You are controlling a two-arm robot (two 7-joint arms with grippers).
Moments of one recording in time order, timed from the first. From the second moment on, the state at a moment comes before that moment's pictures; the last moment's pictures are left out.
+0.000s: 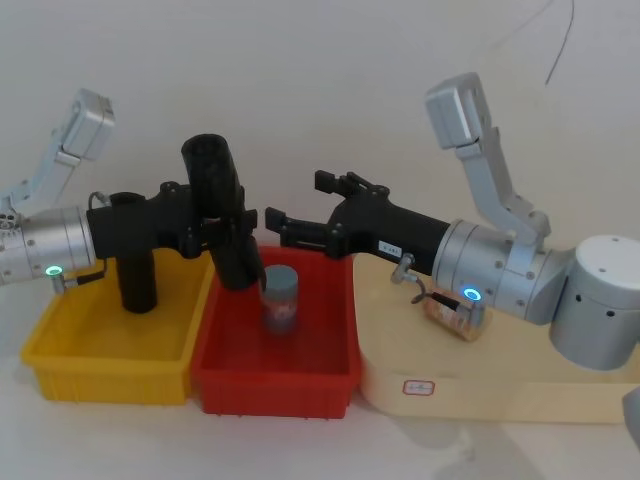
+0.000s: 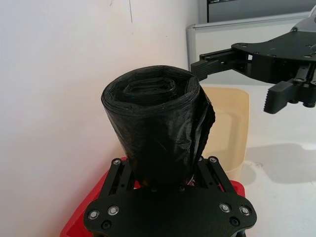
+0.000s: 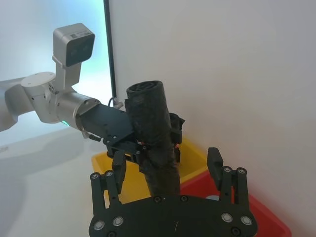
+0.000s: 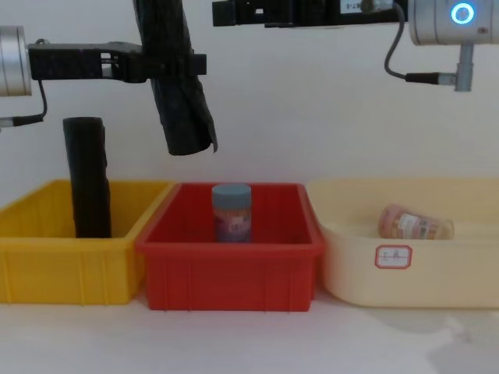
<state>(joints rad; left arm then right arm) -0.91 0.41 0.50 -0.94 -0.57 -0.05 -1.10 0.66 0.29 -0.47 -1.50 0.48 0.36 0.57</state>
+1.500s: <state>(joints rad) -0.99 0.37 0.57 -0.84 -0.54 -0.08 -1.16 0.70 0.29 -0.51 -1.48 0.48 0.33 0.54</state>
